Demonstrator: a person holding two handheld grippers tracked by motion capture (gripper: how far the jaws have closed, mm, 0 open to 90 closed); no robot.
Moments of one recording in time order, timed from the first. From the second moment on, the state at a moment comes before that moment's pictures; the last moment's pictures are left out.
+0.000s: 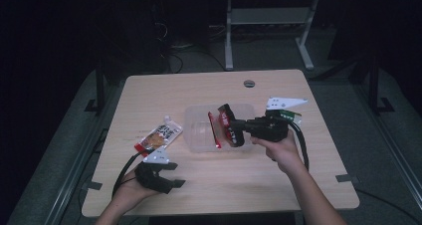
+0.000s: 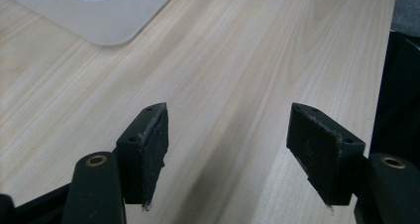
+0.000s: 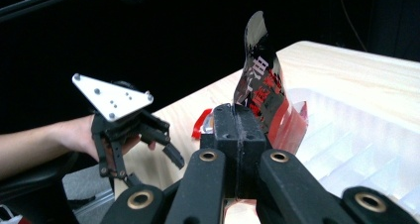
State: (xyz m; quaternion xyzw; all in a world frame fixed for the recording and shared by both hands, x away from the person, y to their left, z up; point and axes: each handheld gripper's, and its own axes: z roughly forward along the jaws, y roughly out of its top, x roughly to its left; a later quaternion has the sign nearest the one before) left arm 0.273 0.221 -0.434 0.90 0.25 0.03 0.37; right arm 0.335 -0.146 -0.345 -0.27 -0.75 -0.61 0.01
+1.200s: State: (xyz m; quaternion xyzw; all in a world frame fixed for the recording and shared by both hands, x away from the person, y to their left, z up) left arm 0.276 0.221 -0.436 0.90 0.25 0.03 0.36; right arm 0.357 -0.174 -0.346 -0.32 -0.73 -0.61 -0.05
